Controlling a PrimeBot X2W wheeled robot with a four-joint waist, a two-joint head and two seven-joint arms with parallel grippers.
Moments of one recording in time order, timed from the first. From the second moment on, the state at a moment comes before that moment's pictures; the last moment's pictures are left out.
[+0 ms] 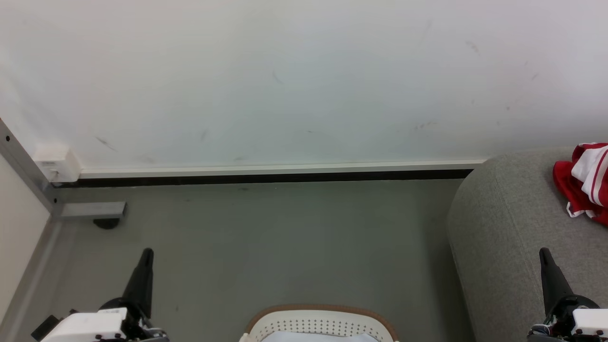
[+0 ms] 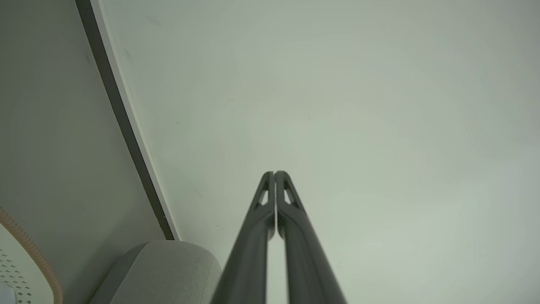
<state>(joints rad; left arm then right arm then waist) -0.10 0.05 0.12 0.19 -1.61 -0.07 0.11 -0.12 -0.07 -0.09 0.26 1.63 0.13 0.10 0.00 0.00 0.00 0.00</state>
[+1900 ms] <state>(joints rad) -0.10 0.05 0.12 0.19 -1.61 -0.07 0.11 -0.12 -0.08 -0.07 0.26 1.64 0.13 0.08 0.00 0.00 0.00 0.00</state>
